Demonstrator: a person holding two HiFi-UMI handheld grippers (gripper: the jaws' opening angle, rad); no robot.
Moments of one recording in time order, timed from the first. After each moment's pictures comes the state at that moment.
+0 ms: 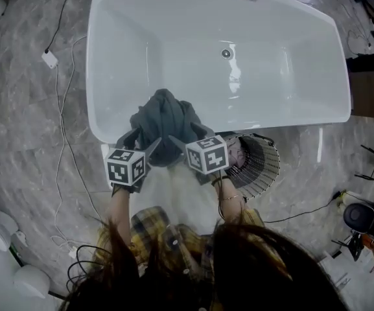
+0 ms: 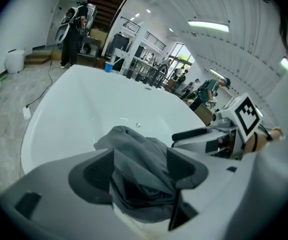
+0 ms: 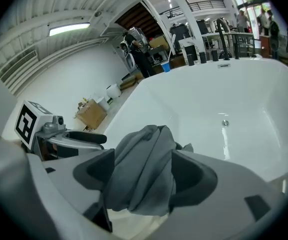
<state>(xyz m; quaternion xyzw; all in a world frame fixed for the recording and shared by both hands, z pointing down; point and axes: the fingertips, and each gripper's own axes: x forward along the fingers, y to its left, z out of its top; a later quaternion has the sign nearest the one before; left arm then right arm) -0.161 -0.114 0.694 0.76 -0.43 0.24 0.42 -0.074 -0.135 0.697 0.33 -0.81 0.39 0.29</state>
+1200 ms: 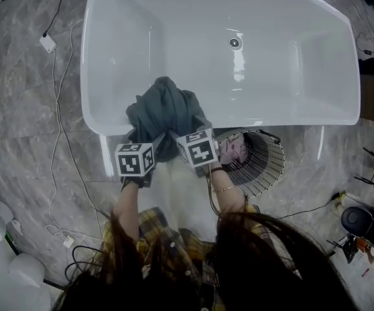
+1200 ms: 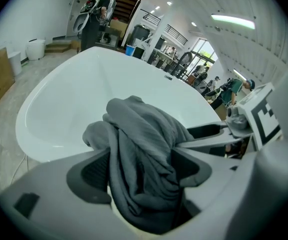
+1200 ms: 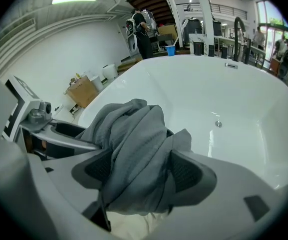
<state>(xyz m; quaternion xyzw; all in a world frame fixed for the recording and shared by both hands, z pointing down) -0.157 -0.093 0.782 0.68 -0.49 0.26 0.48 -0.069 -0.128 0.778 0.33 -0.78 0.33 0.41</state>
